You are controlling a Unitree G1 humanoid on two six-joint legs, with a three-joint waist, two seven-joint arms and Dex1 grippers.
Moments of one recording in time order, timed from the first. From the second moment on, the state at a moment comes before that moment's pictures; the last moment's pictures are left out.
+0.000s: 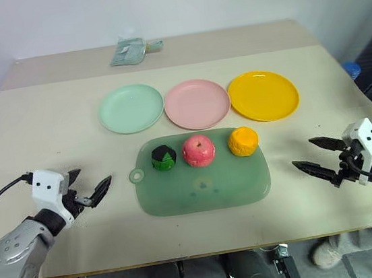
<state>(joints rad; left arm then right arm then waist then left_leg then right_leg) 0.24 0.59 0.42 -0.44 -0.49 0.51 -0.58 0.11 -0.85 -0.40 -0.19 0.50 0.48 0.96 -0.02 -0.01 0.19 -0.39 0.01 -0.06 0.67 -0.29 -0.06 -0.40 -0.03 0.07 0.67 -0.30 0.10</state>
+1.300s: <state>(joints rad) -0.29 0.64 -0.05 -0.23 -0.41 0.45 -0.85 0.18 -0.73 -0.32 -0.34 0.52 0.47 0.89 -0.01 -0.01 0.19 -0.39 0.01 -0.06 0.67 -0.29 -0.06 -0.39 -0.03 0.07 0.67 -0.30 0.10</state>
